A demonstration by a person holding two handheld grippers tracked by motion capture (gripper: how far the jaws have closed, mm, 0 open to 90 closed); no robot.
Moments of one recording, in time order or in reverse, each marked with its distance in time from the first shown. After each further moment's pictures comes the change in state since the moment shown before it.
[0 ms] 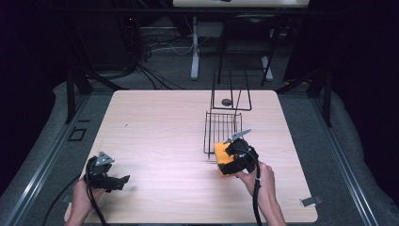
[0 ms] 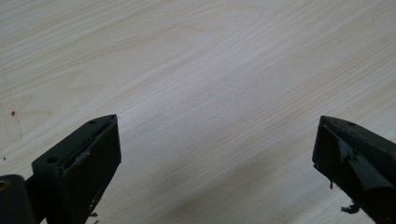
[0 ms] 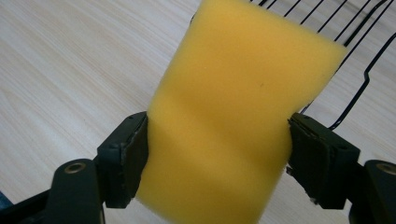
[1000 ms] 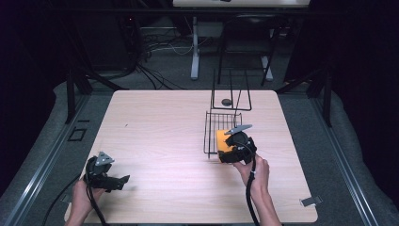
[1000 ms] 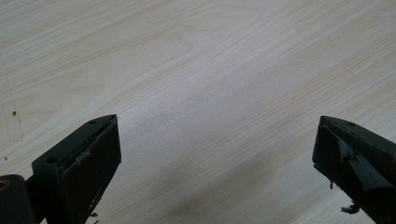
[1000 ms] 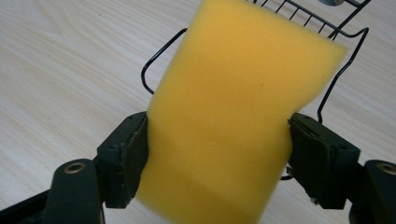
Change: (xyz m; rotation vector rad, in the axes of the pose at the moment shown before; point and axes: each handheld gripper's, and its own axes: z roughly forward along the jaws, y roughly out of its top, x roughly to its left) left arm 0.000 0.000 0.000 -0.002 0.000 0.000; right arm -0.015 0.013 0.019 -0.135 -0.112 0.047
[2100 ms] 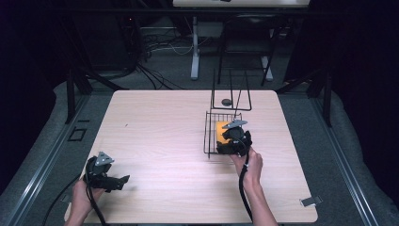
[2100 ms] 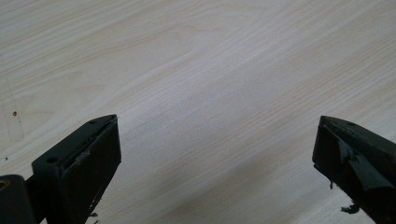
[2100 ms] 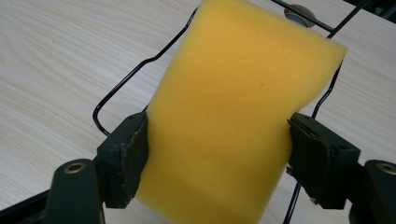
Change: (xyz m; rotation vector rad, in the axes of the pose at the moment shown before) left arm 0.001 0.000 -0.001 0.002 -0.004 0.004; right arm -0.009 0.011 0.034 -0.064 -0.089 0.020
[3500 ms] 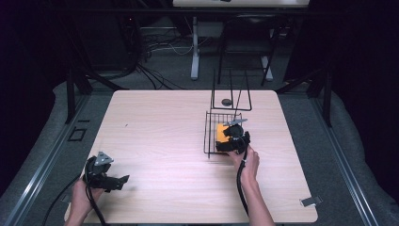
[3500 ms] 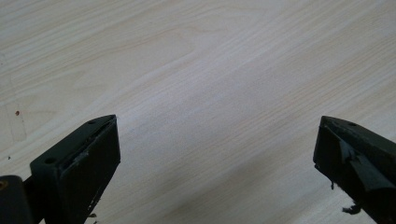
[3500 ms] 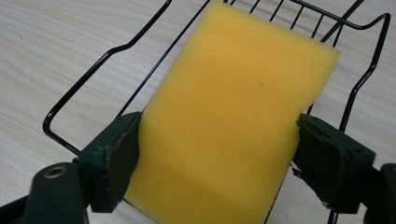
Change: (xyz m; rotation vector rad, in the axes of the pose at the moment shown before) left arm 0.001 0.000 -0.001 0.003 -0.001 0.003; right arm -0.015 -0.006 0.040 0.056 0.056 0.091
